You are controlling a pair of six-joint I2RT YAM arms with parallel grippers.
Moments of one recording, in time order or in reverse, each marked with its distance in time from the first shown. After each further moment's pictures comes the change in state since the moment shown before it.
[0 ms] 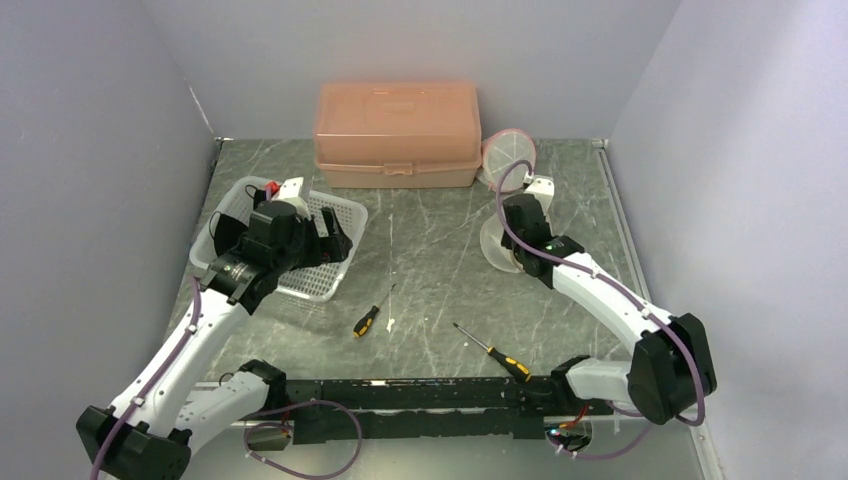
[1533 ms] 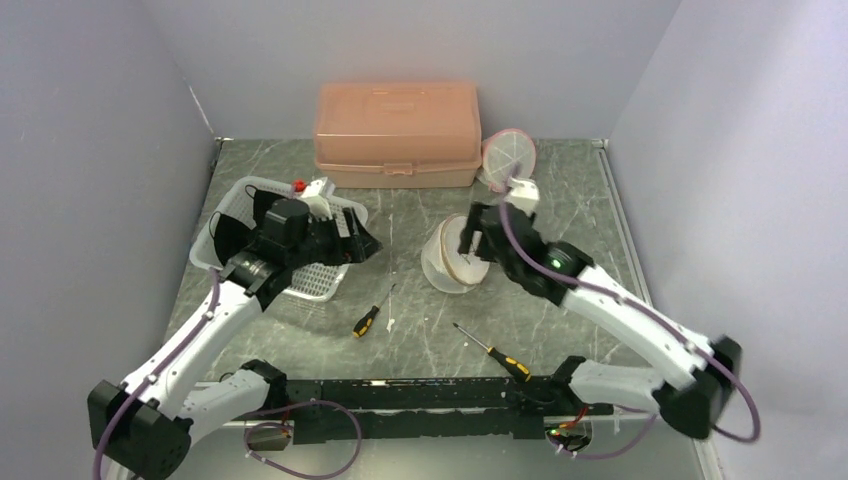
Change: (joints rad) left arm -0.029 0.061 -0.058 0.199 0.257 -0.067; right arm 0.351 -0.082 0.262 -0.354 0.038 0.251
